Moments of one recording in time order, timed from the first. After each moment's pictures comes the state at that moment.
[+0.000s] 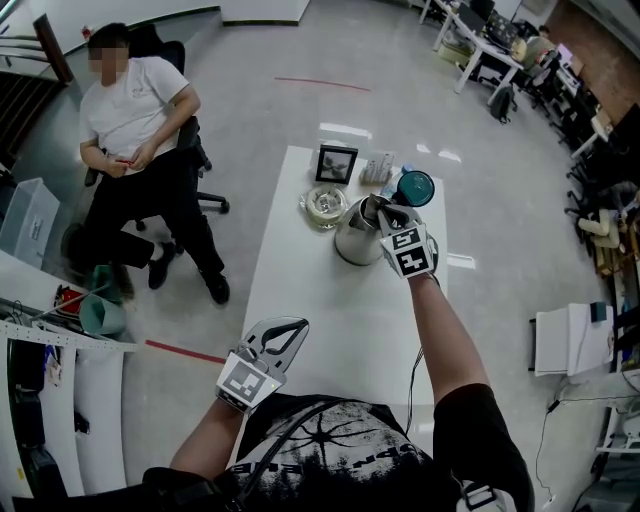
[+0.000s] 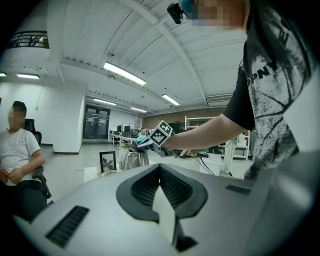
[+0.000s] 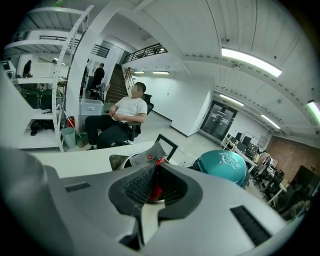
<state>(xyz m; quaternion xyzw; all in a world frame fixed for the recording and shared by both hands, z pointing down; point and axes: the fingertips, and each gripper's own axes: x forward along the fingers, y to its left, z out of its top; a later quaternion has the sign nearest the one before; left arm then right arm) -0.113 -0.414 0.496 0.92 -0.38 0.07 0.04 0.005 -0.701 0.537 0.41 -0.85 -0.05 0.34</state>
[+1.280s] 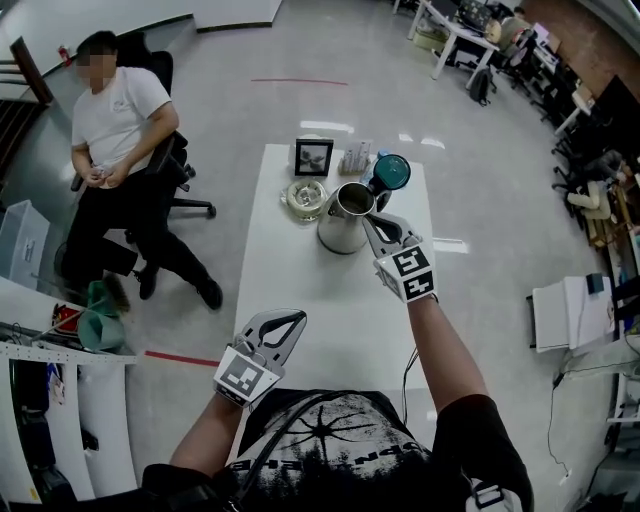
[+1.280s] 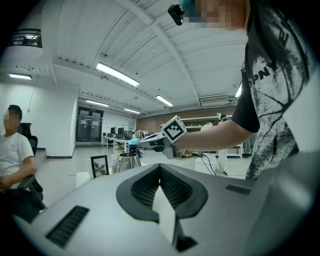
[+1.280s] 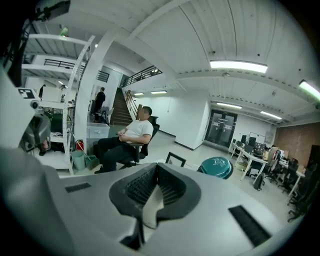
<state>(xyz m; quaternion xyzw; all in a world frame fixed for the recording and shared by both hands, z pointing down) -0.092 -0.412 0.487 0.94 -0.35 0.07 0.02 0.007 -0.619 0.487 0.39 -0.89 -0.04 0.22</state>
